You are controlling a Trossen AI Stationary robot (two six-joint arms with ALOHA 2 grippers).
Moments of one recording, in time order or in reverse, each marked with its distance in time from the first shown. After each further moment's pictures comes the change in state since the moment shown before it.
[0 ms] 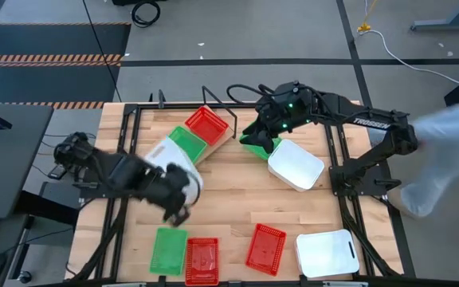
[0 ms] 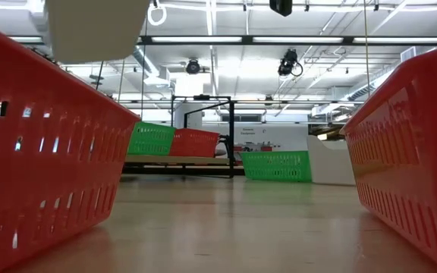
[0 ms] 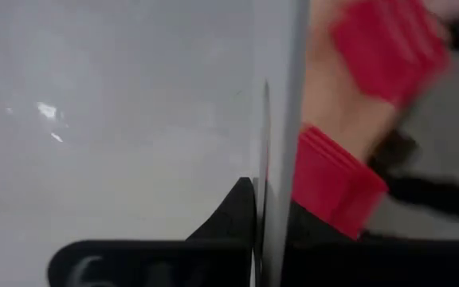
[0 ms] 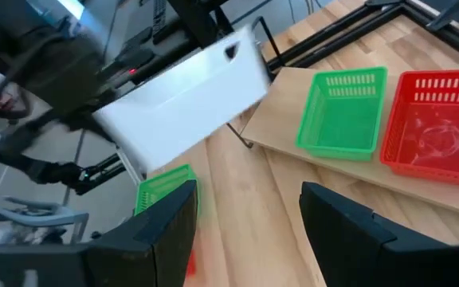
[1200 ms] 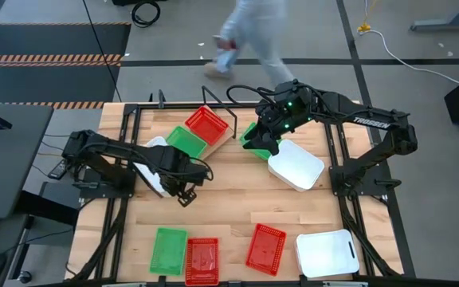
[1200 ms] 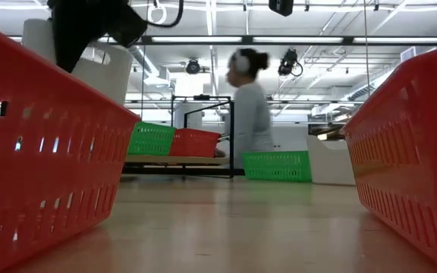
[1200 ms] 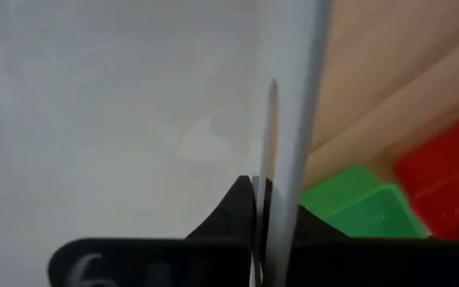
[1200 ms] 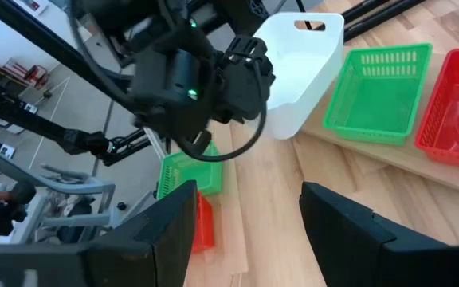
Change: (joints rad) left arm 0.292 0.035 -0.432 0.061 0.273 0.166; right arm -0.017 -0.001 0.000 -0.036 -0.128 -0.034
